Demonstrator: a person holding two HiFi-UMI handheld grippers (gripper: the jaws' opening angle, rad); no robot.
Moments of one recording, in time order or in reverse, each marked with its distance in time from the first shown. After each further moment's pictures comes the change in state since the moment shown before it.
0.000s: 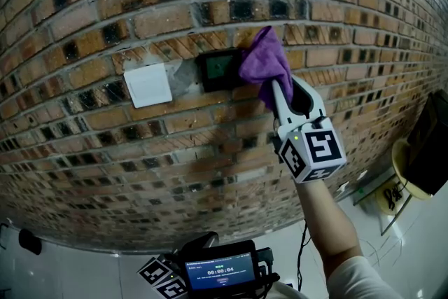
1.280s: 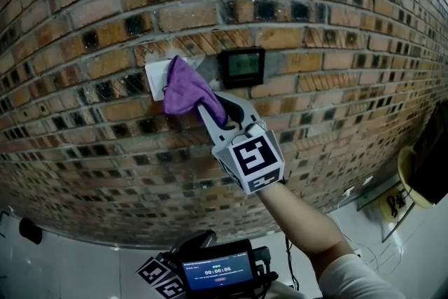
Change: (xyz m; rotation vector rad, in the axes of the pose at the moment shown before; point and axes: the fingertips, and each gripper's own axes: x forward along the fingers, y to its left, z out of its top) left arm -0.028 0.010 0.013 0.007 -0.047 0.068; right arm 0.043 0.189 -0.031 -0.029 0.077 0.395
